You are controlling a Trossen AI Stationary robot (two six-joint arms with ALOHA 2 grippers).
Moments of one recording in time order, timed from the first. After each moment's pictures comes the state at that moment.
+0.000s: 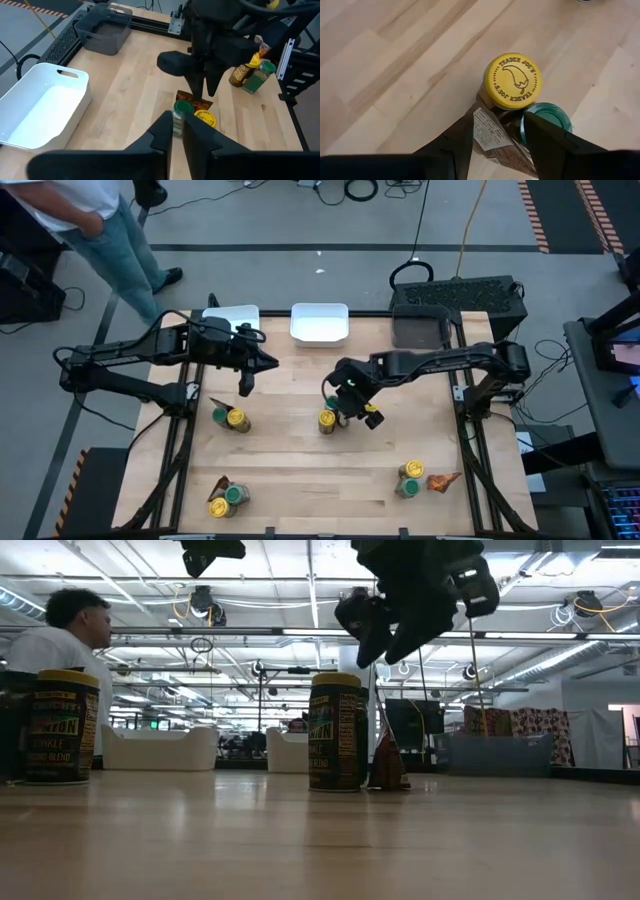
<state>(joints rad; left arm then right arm) 0.14 1.03 1.11 -0.59 0.07 -0.12 -0.03 1.67 1.27 -0.62 -0.31 -0.66</state>
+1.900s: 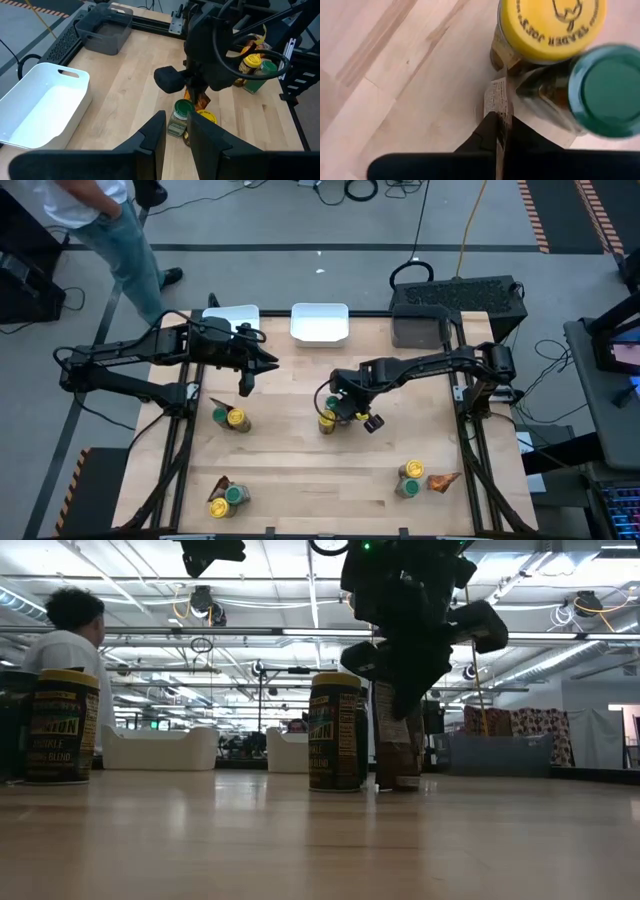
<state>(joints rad) 0.14 1.03 1.11 -0.59 0.06 -0.12 -0.02 1.78 1.27 -0.73 -0.24 -0.57</state>
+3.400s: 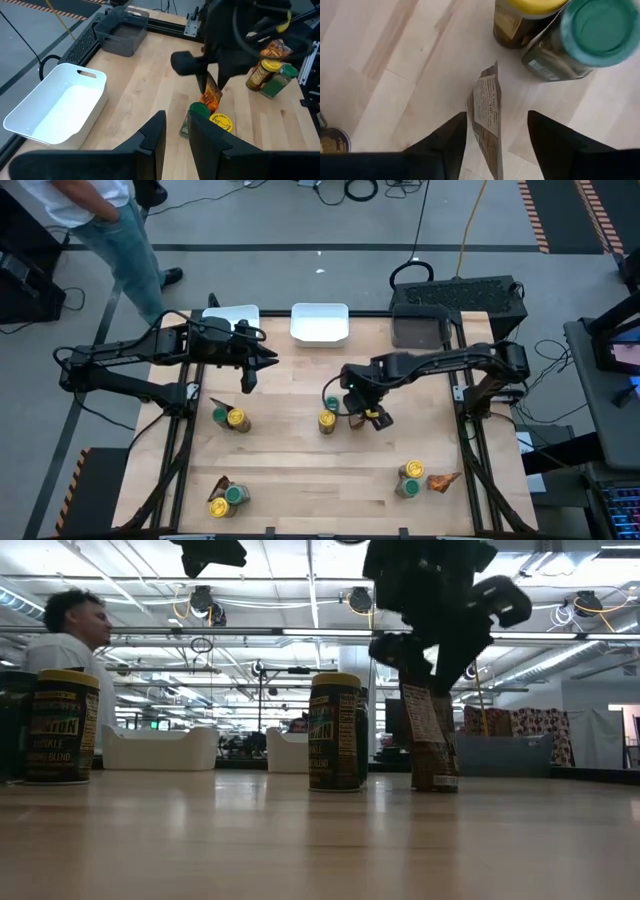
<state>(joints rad) 0.14 1.03 1.11 -0.59 -0.02 -0.12 -0.03 1.69 1.23 -0.81 -0.23 -0.46</state>
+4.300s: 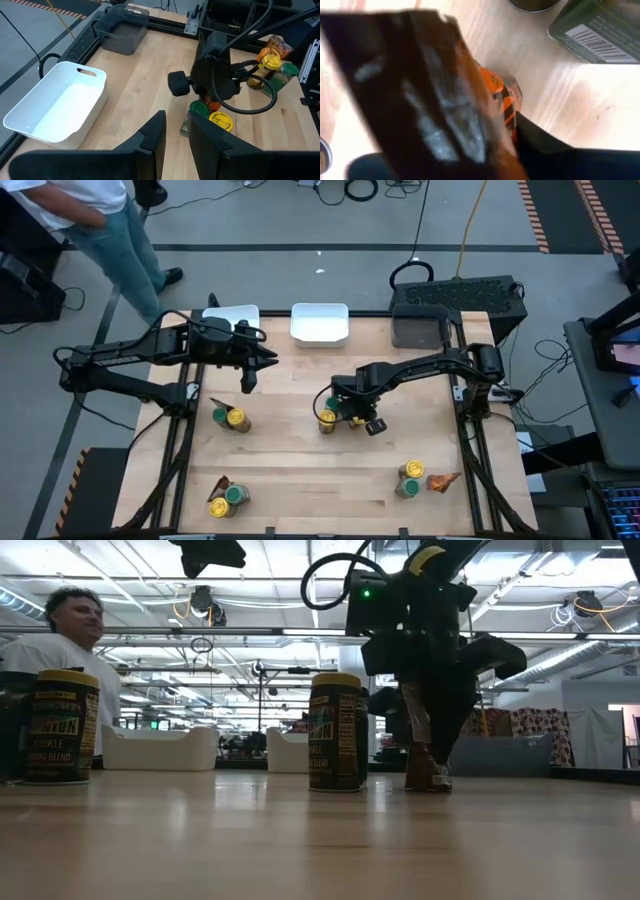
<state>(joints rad) 0.14 1.03 1.11 -0.59 -0.02 -0.12 -0.03 1.86 1.23 -0.80 -0.25 -0.41</state>
